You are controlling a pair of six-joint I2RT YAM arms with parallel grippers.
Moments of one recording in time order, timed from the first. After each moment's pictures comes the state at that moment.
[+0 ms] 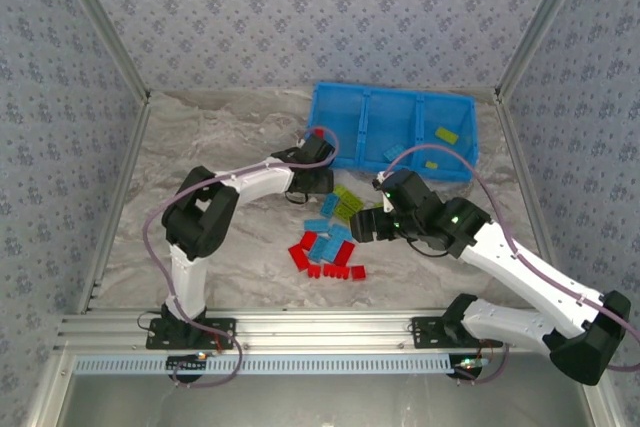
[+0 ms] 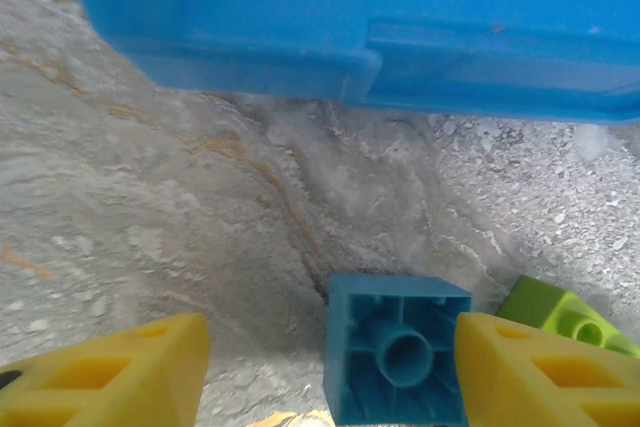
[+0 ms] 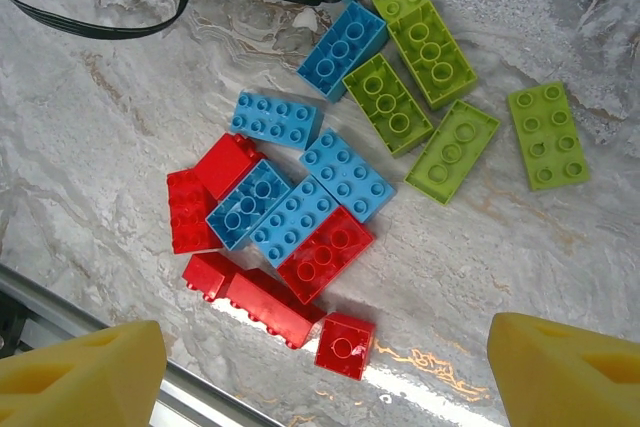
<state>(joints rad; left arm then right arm) -0.71 2.03 1.40 -0.44 -0.14 -0.59 0.80 1.03 1.00 -0.88 0.01 0.51</state>
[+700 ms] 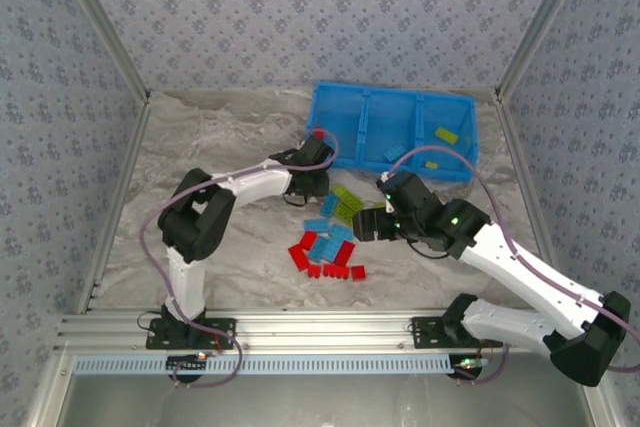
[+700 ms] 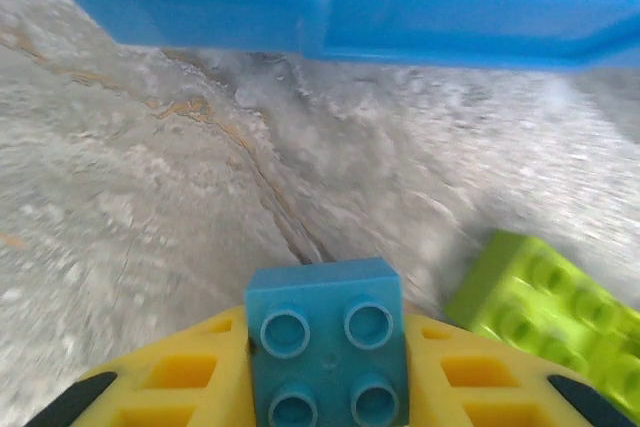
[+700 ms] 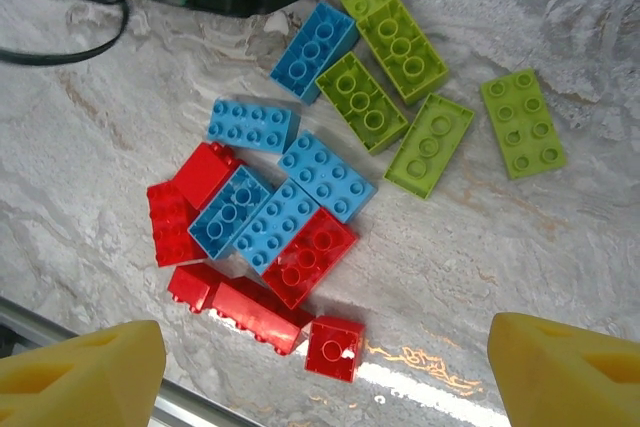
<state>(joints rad) -0.73 1.94 1.36 -0.44 -0.10 -0.57 0.79 1.01 0.98 -0.88 0.05 0.57</state>
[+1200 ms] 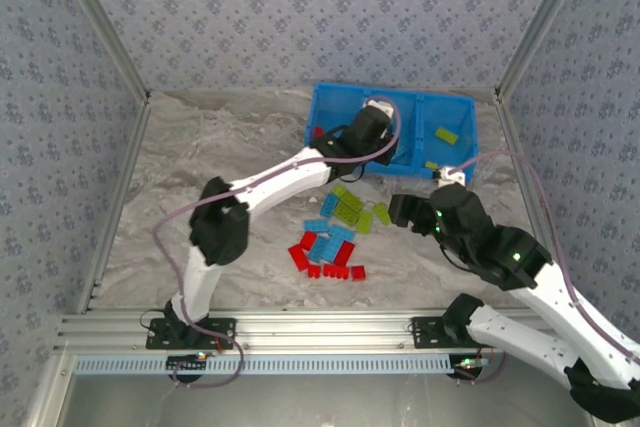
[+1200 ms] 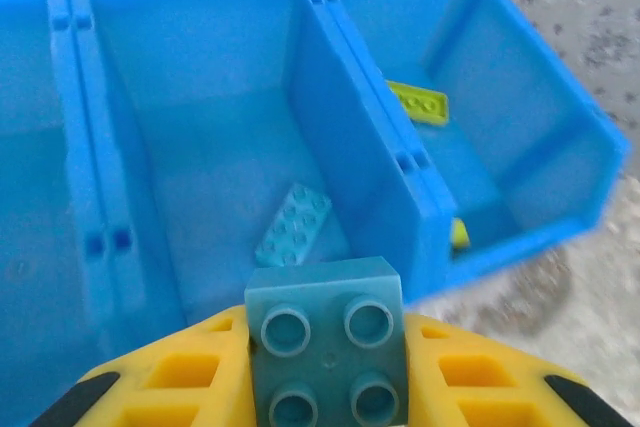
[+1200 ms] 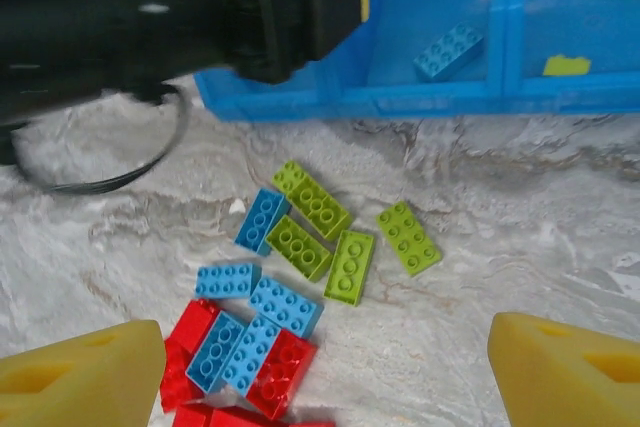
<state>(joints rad) -0.91 2.19 1.99 -0.37 -0.20 -0.36 0.78 0.71 0.99 -0.93 0.36 0.71</state>
